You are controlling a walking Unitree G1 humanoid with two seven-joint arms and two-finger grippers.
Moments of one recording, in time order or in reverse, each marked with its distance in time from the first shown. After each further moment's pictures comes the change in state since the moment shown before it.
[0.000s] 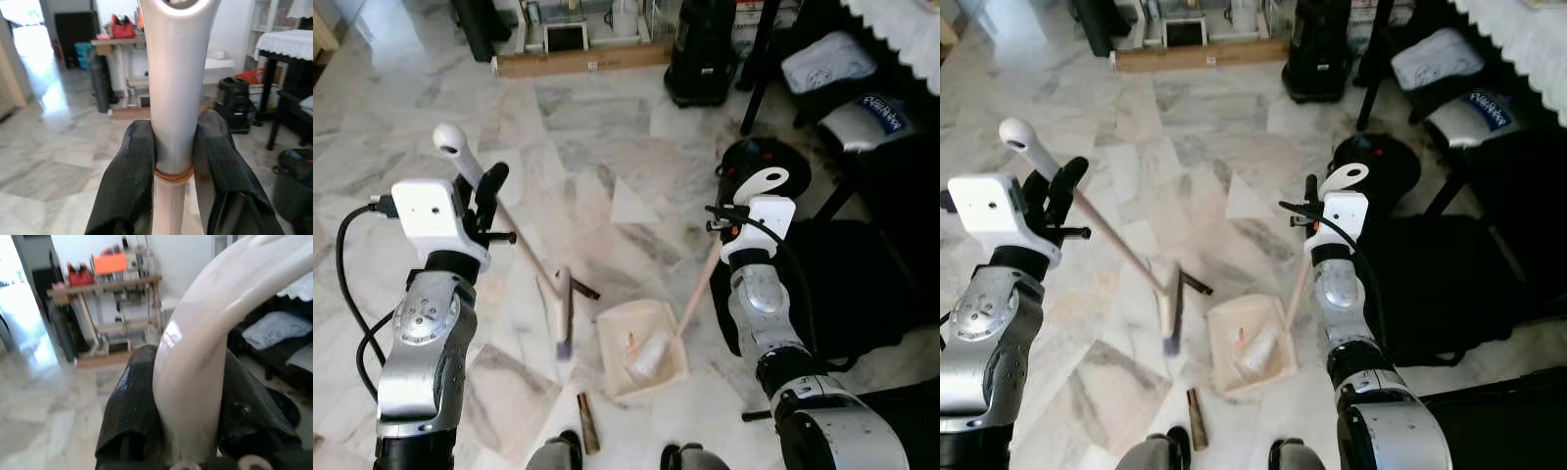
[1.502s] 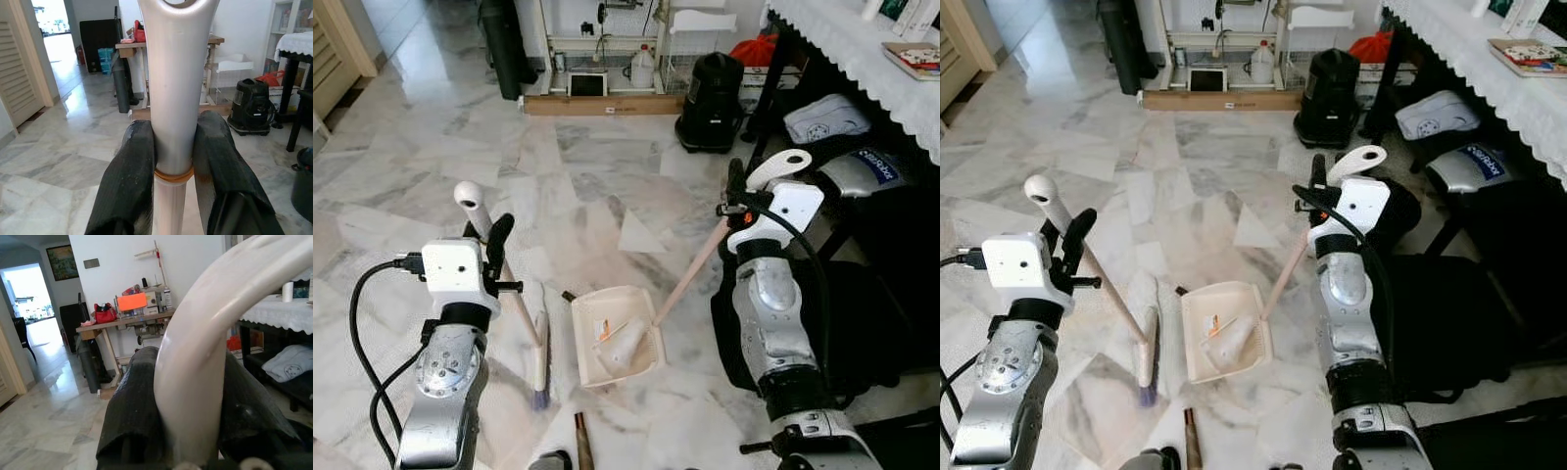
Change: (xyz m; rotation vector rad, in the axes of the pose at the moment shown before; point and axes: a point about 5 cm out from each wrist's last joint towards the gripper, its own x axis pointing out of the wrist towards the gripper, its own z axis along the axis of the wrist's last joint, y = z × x) left arm -0.027 -0.012 -0.031 0.048 0.055 0.009; right arm -0.010 -0.001 0.027 0.062 -0.039 -0.009
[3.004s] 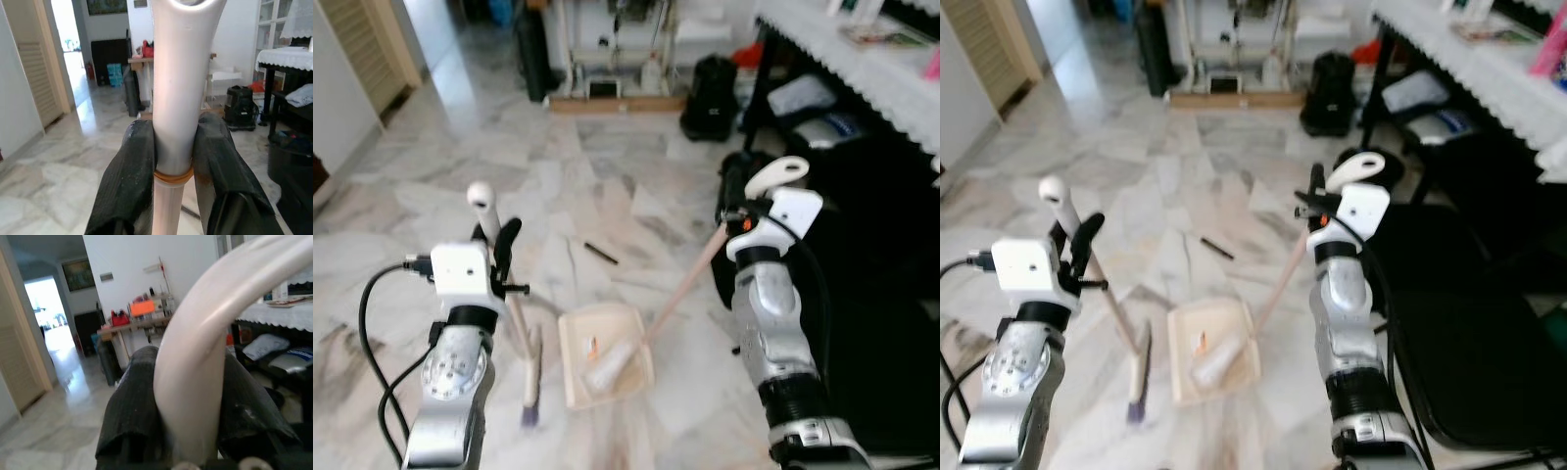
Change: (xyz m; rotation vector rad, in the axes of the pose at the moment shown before) left arm 0.000 -0.003 -0.002 0.004 -0.002 -0.008; right arm -0.006 0.001 -0.005 0.024 0.040 -0.004
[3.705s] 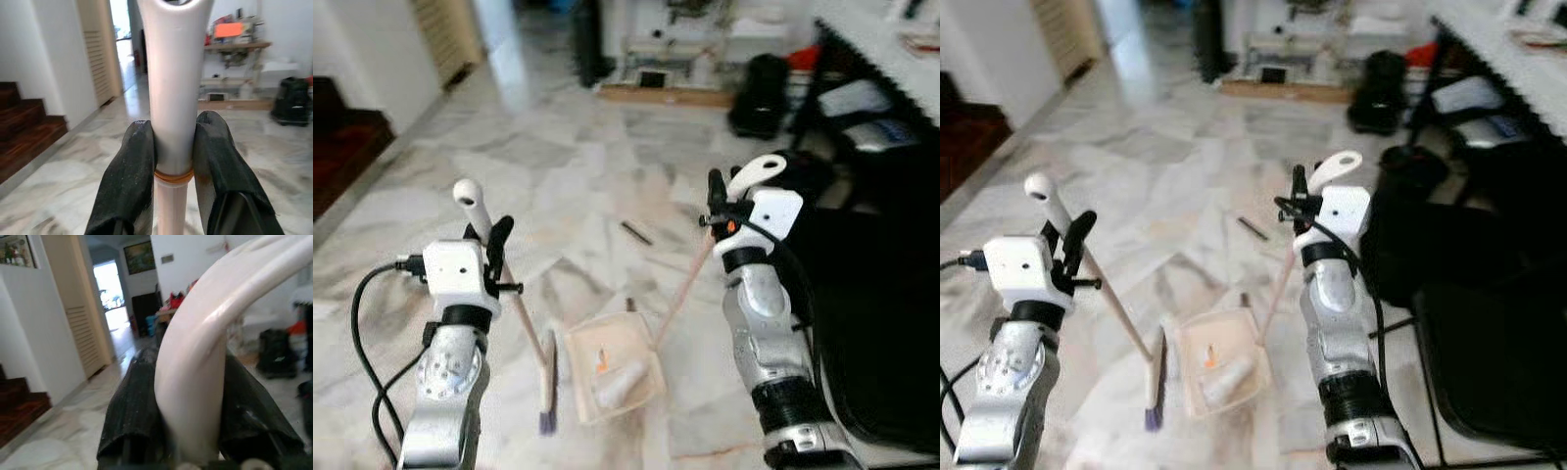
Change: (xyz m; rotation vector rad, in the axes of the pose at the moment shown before) left arm 0.000 0.003 0.000 0.001 0.001 0.018; right arm -0.001 0.013 0.001 0.008 0.001 0.061
